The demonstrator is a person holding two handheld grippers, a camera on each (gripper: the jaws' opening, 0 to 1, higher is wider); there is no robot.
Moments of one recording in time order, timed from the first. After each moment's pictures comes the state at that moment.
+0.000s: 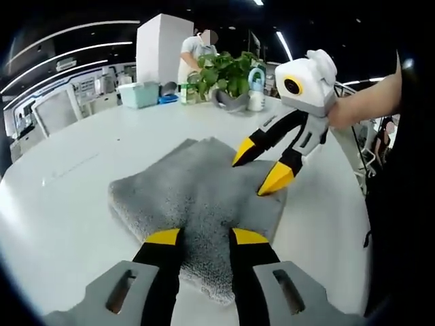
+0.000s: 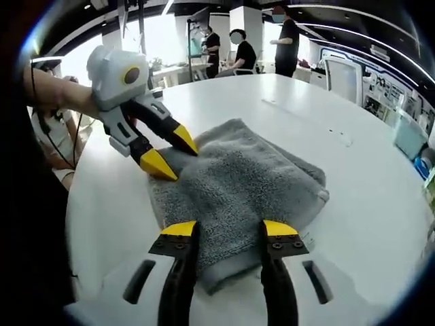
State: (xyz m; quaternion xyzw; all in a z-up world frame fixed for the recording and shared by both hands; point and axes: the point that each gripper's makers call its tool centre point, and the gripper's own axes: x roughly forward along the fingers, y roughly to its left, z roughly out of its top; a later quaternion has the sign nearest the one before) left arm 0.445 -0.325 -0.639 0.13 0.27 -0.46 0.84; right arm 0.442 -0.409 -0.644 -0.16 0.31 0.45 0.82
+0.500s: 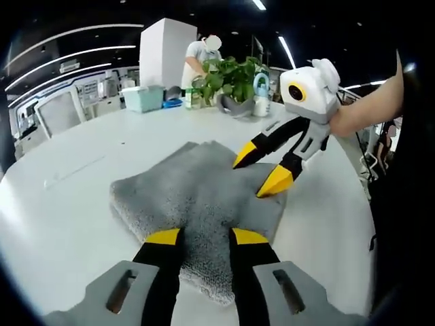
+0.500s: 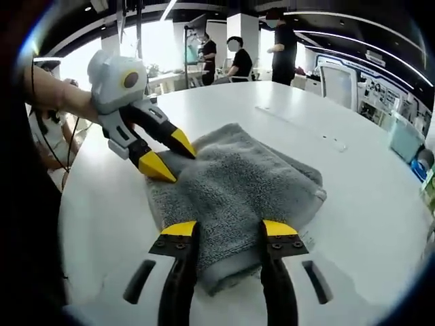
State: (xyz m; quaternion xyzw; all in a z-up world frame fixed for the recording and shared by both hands) left arm 0.461 -0.324 -0.639 0.12 0.26 -0.45 0.85; right arm 0.458 -0.408 -0.643 -0.15 0.29 0.44 0.84
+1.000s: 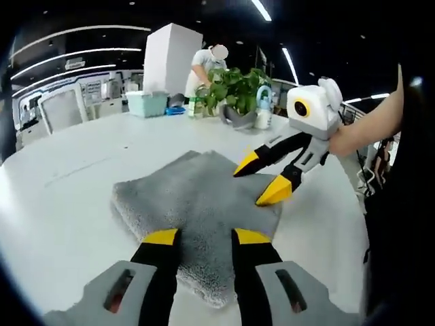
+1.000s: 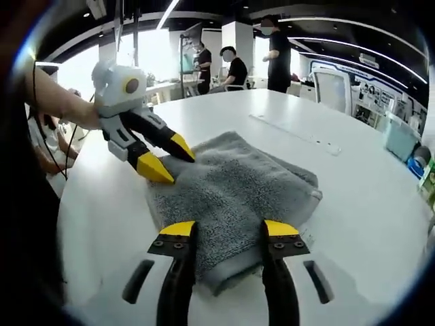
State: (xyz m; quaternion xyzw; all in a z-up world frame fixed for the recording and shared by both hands) left arm 0.459 -0.327 -0.619 0.02 0.24 -0.46 0.85; right arm 0.459 -0.412 -0.631 -0.12 0.27 0.43 0.85
